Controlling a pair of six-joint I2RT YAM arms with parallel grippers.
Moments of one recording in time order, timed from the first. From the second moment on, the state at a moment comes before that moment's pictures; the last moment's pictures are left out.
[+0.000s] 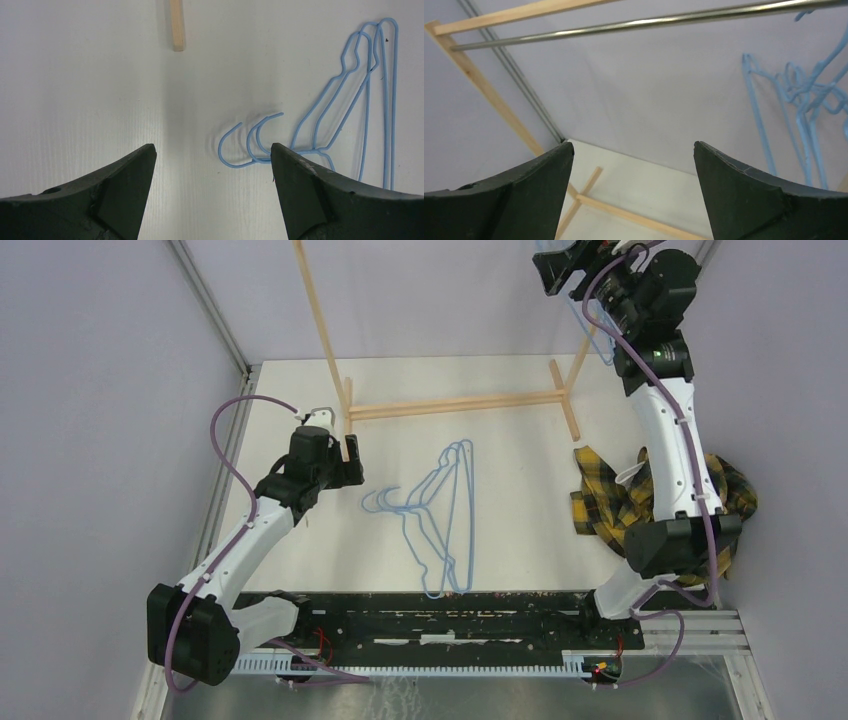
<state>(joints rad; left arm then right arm) -0.31 1.12 0.83 -0.39 -0.15 -0.31 0.09 1.66 1.99 -0.11 -0.35 0.32</state>
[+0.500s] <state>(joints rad) -0.31 1.12 0.83 -0.39 -0.17 -0.31 0.65 1.42 1.38 -0.30 -0.33 0.18</state>
